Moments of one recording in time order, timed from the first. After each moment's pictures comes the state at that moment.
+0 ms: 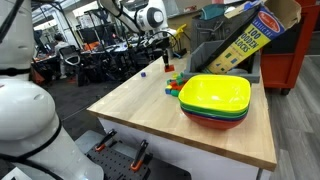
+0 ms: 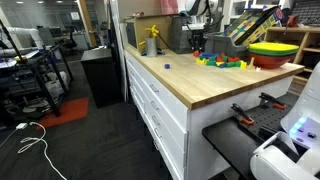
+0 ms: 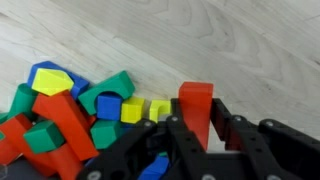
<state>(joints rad) 0.05 0.45 -0.11 -1.74 0.04 2.16 0.99</state>
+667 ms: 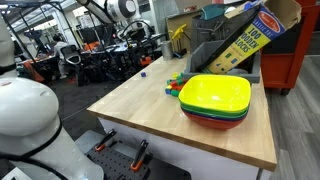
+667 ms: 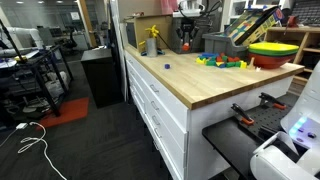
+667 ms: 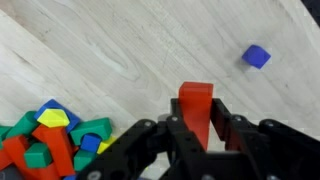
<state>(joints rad) 0.13 0.20 0.01 -1.93 0.02 2.16 0.92</state>
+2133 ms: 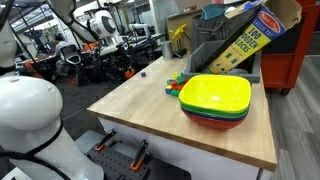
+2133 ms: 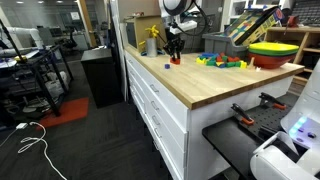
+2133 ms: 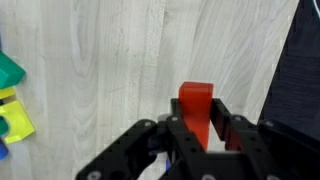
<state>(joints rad) 0.25 0.25 0.15 -2.01 -0.20 2.20 0.38</state>
